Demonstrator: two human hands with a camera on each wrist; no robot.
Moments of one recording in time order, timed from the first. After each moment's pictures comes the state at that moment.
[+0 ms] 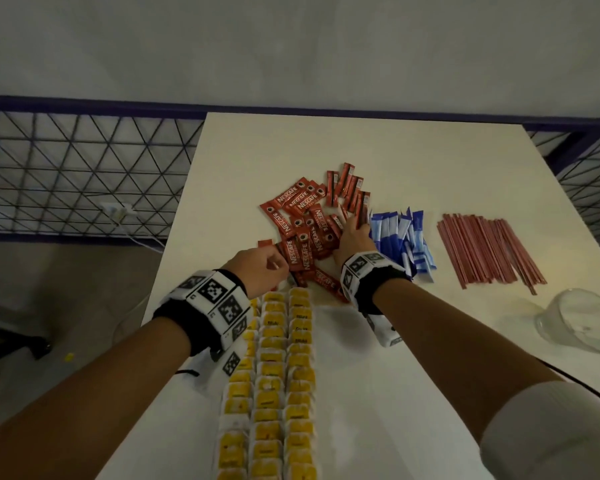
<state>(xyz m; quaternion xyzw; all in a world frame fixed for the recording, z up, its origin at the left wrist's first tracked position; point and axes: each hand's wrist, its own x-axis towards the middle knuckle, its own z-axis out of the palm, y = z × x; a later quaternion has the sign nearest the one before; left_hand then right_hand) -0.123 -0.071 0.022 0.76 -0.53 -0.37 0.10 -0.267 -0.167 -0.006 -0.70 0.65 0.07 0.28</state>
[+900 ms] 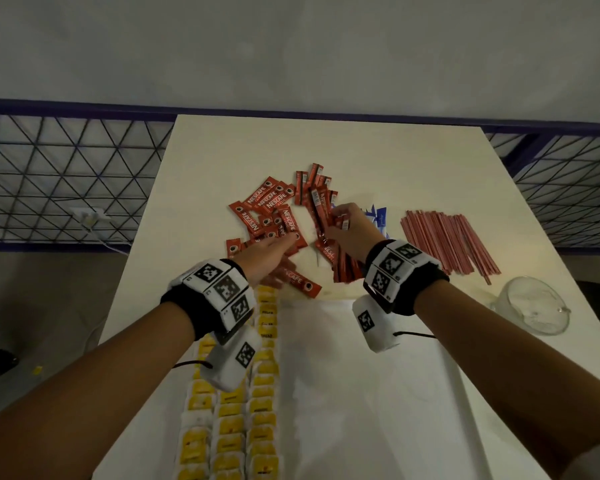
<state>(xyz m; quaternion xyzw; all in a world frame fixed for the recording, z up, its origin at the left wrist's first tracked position) -0.181 -0.095 0.030 0.69 -0.32 -0.59 0.27 -0.327 -0.163 0.042 -0.66 0.59 -0.14 0.45</state>
